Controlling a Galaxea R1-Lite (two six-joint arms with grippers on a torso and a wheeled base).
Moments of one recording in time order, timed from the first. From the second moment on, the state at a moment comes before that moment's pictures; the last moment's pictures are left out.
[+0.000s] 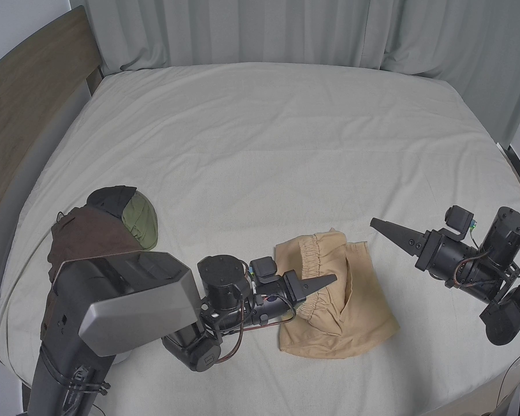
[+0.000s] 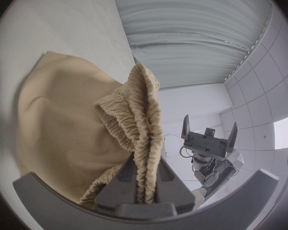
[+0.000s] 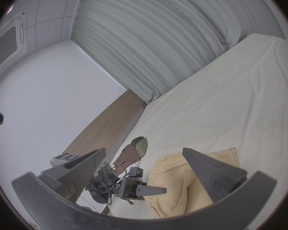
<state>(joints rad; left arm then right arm) -0.68 2.52 -0.99 -1.55 -0.55 -1.13 0.31 1.82 -0.33 -1.54 0.49 0.58</state>
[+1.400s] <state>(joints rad) -0.61 2.48 -0.90 -1.55 -0.52 -0.93 0.31 1.95 -0.31 -1.54 0.48 0.57</state>
